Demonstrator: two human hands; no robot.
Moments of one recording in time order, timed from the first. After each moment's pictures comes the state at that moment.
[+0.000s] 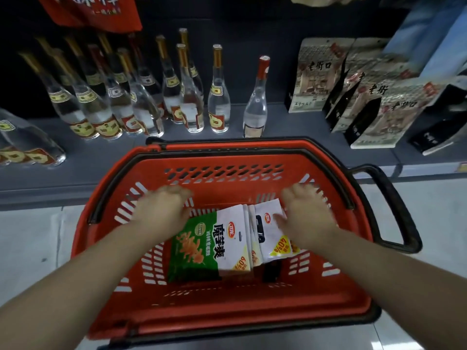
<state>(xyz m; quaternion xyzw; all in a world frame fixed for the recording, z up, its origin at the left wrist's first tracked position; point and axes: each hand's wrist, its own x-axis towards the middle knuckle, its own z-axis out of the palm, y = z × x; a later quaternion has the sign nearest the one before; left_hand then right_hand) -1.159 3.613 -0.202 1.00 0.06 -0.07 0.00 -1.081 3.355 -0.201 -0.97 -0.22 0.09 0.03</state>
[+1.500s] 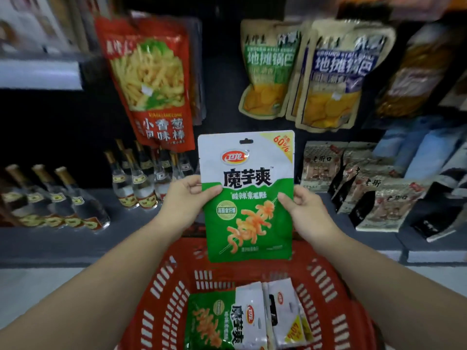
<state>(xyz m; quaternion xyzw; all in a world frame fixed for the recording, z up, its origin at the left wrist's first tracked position) -1.102 3.635 -0.047 0.69 0.15 0.15 0.69 -1.024 3.420 -0.050 -0.77 -0.12 0.13 0.61</state>
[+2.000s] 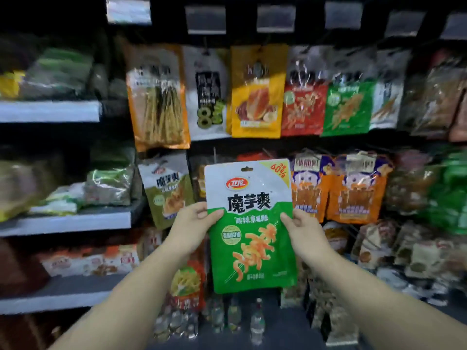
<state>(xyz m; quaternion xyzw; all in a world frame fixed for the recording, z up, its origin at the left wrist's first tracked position) -1.130 3.618 0.511 0.72 0.07 0.15 0.67 -1.072 3.402 0.507 -0.81 -0.12 -0.02 0.57</state>
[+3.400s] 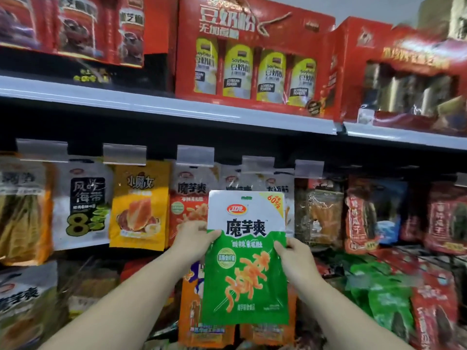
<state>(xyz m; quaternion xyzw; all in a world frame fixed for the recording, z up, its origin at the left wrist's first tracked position) -0.901 3.359 0.726 0.79 0.08 0.19 0.58 -0.851 3.157 0.697 -0.80 -0.06 -0.09 0.59</state>
